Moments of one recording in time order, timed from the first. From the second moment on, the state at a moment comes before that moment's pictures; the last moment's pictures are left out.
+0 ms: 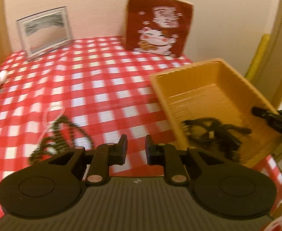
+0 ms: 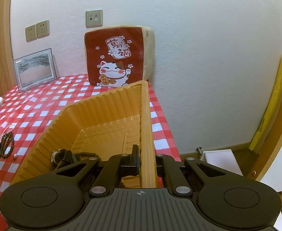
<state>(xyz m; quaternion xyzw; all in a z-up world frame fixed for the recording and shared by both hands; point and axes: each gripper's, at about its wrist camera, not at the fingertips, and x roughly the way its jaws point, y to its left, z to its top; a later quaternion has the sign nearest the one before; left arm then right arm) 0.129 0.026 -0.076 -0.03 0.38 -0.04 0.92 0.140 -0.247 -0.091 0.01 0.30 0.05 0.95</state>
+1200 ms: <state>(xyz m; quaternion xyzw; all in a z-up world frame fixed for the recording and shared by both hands) 0.174 0.037 -0.140 0.02 0.43 -0.02 0.90 0.146 -0.247 -0.094 0.01 0.30 0.03 0.95</state>
